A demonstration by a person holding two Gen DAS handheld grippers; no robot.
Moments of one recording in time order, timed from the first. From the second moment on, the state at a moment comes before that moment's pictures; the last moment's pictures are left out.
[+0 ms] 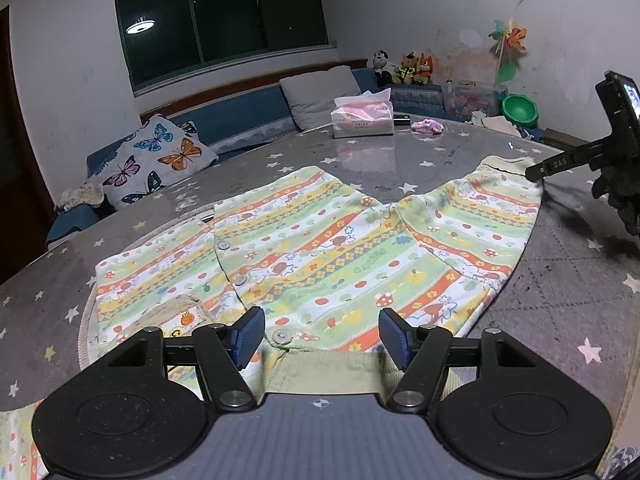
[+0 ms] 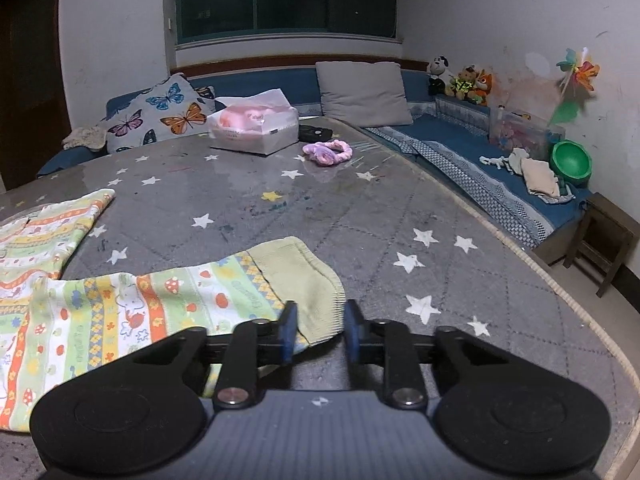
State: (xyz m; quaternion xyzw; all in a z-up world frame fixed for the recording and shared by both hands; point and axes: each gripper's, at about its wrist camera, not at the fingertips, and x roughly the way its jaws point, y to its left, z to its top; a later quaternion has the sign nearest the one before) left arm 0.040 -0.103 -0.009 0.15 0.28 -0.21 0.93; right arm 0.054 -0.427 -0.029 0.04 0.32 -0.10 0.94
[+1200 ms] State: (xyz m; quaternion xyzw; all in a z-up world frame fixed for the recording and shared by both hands) left arm 0.017 -0.024 -0.004 0.08 0.26 -0.11 0.96; right arm 0.079 -0.173 0.084 0.09 0.27 0.33 0.90
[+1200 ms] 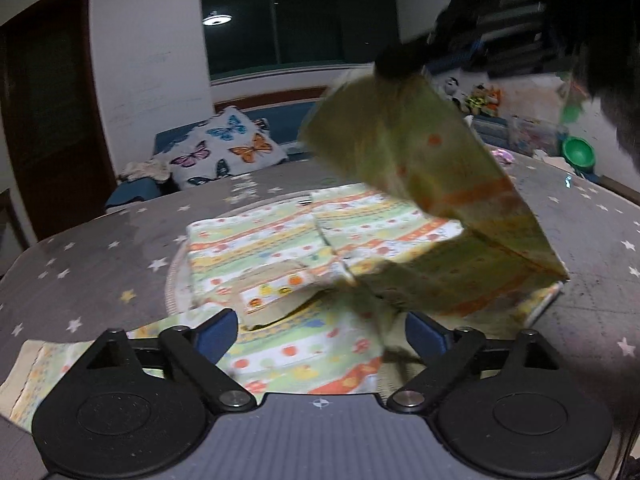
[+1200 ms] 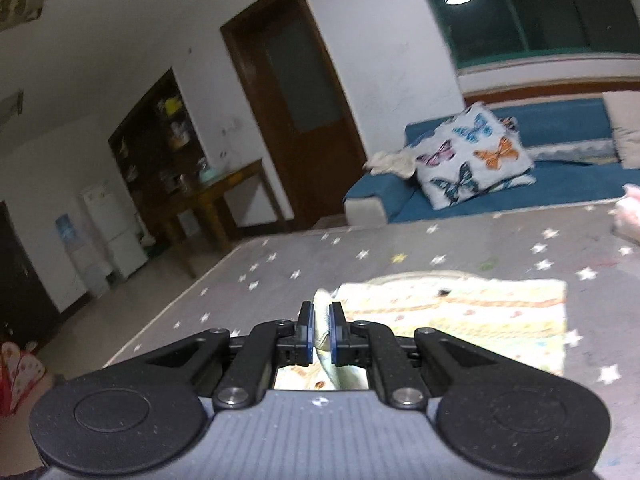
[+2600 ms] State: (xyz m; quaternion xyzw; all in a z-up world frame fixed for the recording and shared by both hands) left arm 0.065 -0.030 -0.014 0.10 0.31 -0.05 0.94; right arm 0.104 -0.238 -0.010 -0.01 0.38 0.24 0.90
